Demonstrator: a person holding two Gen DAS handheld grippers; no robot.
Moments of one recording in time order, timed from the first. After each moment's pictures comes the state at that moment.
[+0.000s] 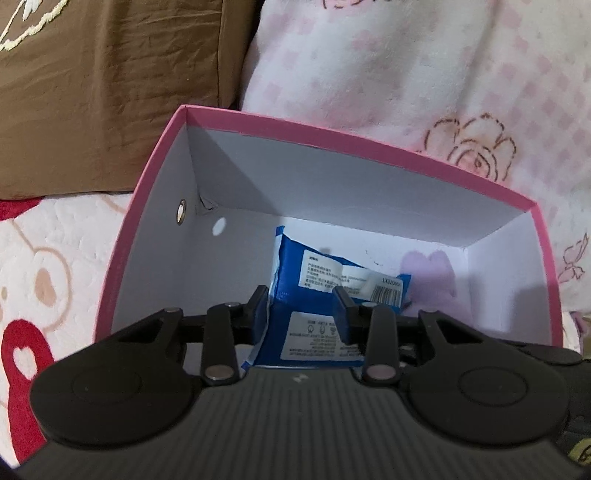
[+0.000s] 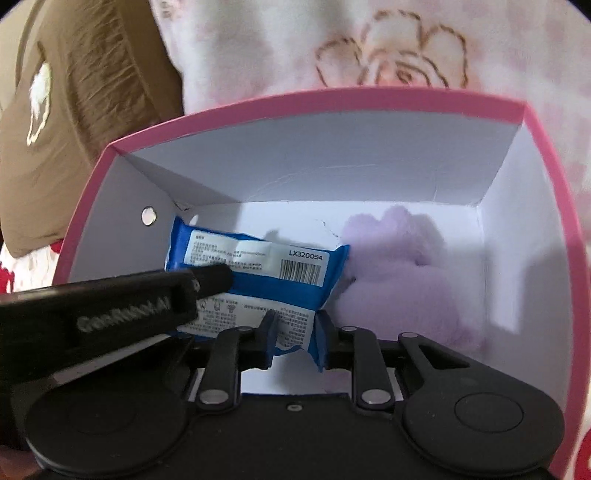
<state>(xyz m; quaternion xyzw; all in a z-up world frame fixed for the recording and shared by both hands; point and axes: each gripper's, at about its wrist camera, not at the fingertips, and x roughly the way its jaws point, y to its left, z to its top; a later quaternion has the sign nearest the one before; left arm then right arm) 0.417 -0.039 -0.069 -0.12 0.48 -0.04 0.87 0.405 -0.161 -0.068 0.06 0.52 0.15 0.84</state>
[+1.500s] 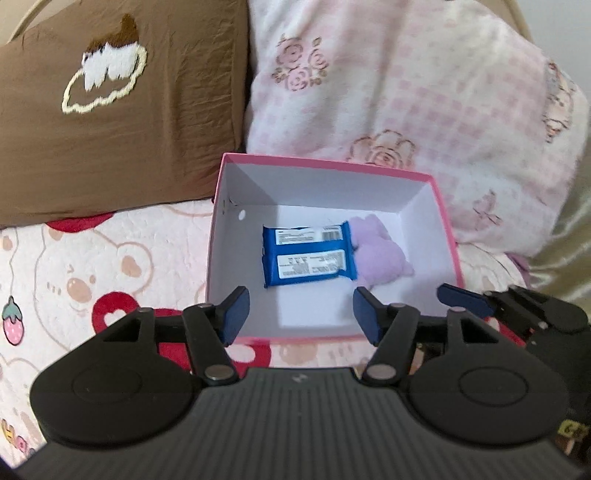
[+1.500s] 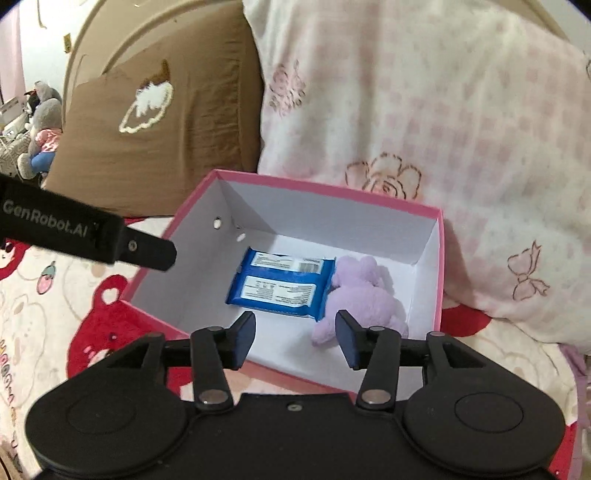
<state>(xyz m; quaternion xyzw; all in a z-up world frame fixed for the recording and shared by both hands) 0.292 -0.014 0.063 -0.06 0.47 -0.09 0.88 0.282 -0.175 0.046 -0.06 0.41 0.18 0.89</state>
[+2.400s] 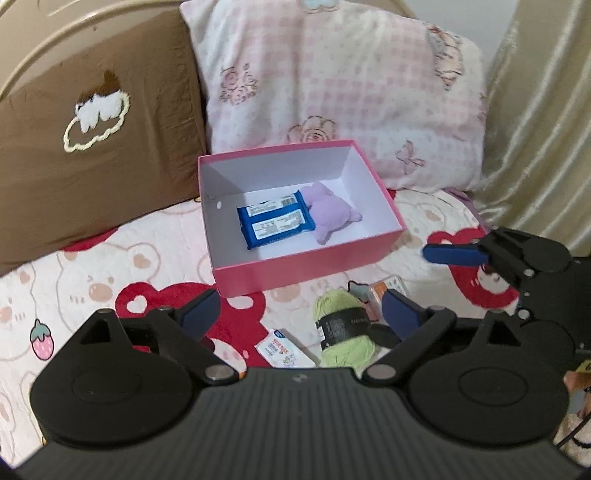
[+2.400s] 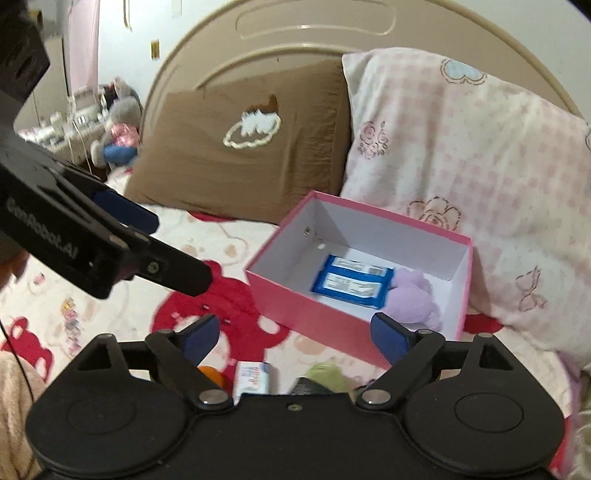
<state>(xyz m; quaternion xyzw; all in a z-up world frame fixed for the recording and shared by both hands) 0.159 0.013 0.104 0.02 0.42 -0.19 0.89 0.138 -0.152 0.090 -0.08 0.33 0.26 0.90</state>
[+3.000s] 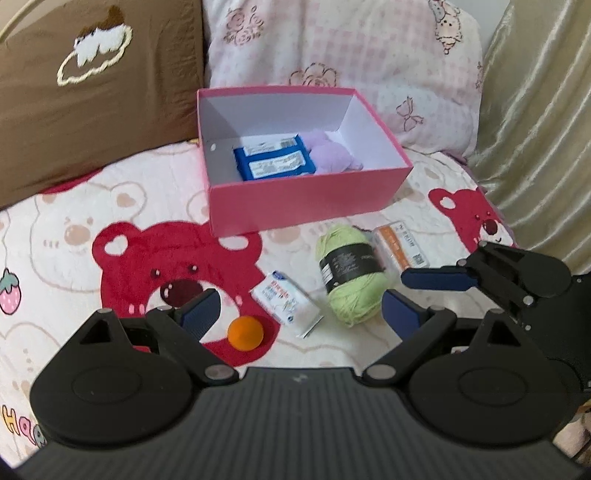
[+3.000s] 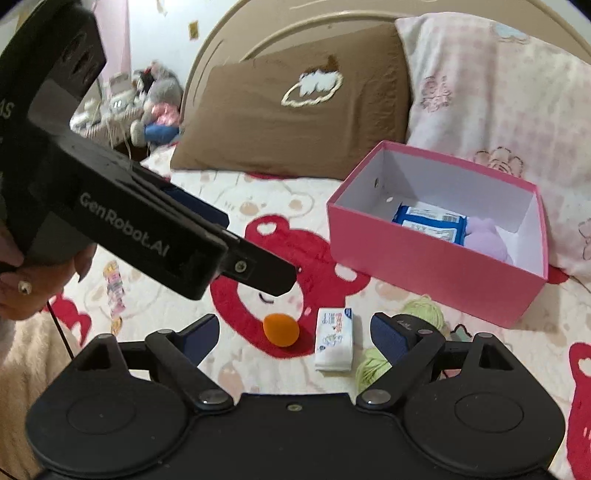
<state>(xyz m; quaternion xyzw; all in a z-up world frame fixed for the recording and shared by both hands) 0.134 0.046 0.022 -0.01 0.44 -0.21 0.87 0.080 -0.111 0.023 -0.08 0.36 0.31 0.88</state>
